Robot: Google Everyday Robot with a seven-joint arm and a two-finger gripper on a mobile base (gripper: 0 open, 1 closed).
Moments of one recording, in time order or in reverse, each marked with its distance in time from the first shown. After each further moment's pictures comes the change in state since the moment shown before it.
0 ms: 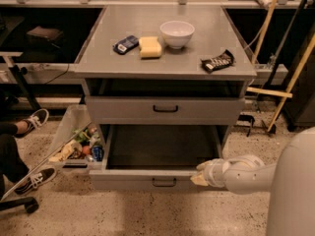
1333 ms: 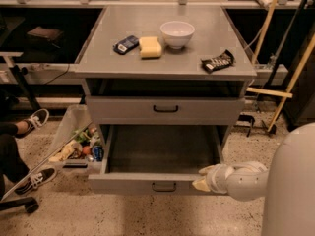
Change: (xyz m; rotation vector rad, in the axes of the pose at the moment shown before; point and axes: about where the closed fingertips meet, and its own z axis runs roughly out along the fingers) arm 0.017 0.010 -0.009 0.000 0.014 0.026
